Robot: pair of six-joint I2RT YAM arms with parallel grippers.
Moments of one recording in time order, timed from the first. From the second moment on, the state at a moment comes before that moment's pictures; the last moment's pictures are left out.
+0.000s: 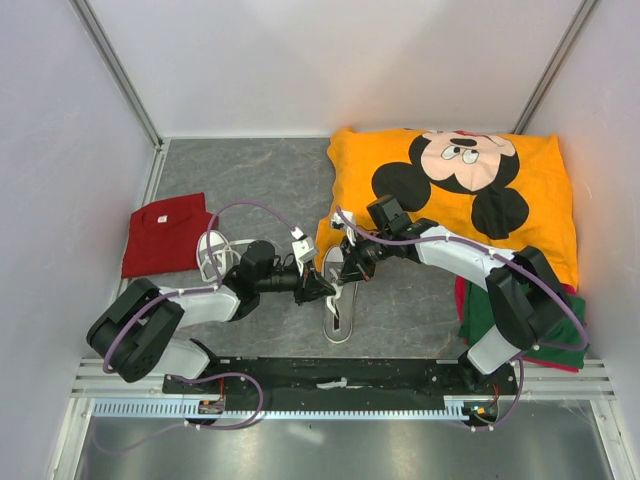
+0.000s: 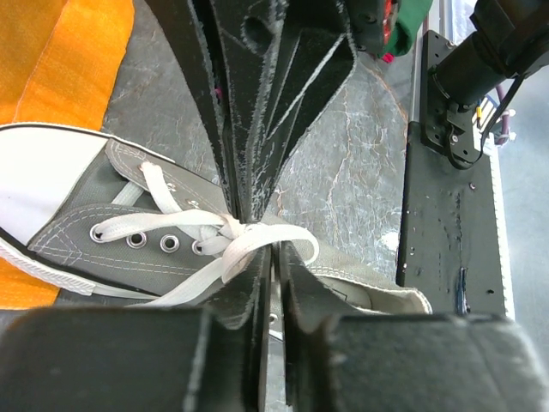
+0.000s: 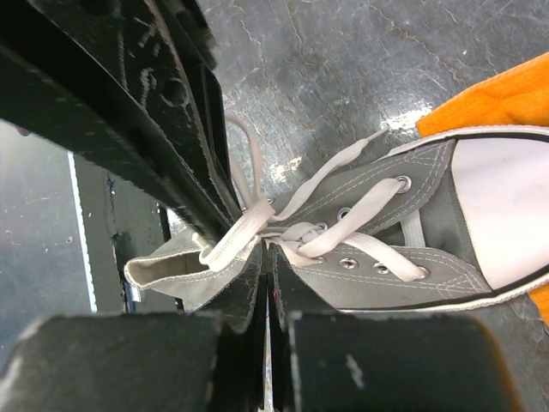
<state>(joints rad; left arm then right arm) -0.65 1.39 0.39 0.68 0.74 -0.15 0.60 1.60 0.99 -0.33 -0.83 -0.19</state>
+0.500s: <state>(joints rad) -0.63 1.21 0.39 0.45 0.74 -0.02 0.60 1.54 0.96 -0.33 -0.79 -0.19</state>
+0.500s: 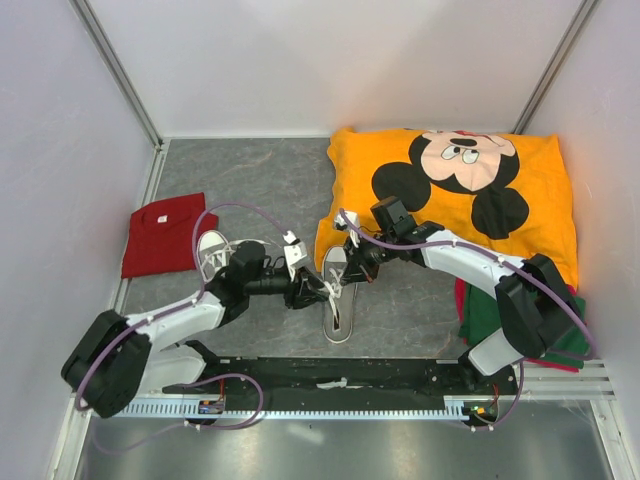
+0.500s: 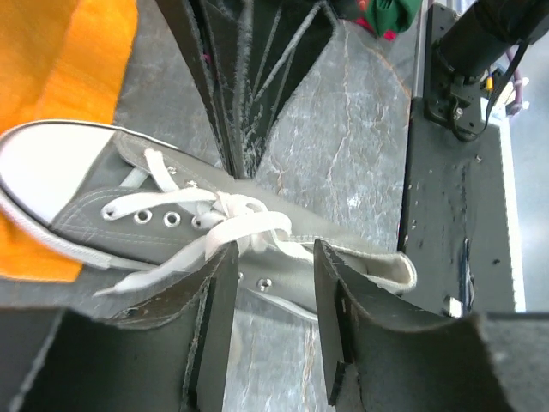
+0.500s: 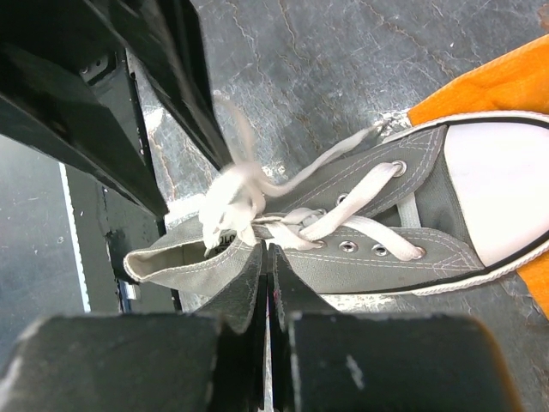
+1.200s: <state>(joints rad) -0.53 0.98 0.41 0.13 0.78 0.20 0.60 1.53 0.96 -0.40 -0.79 -0.42</state>
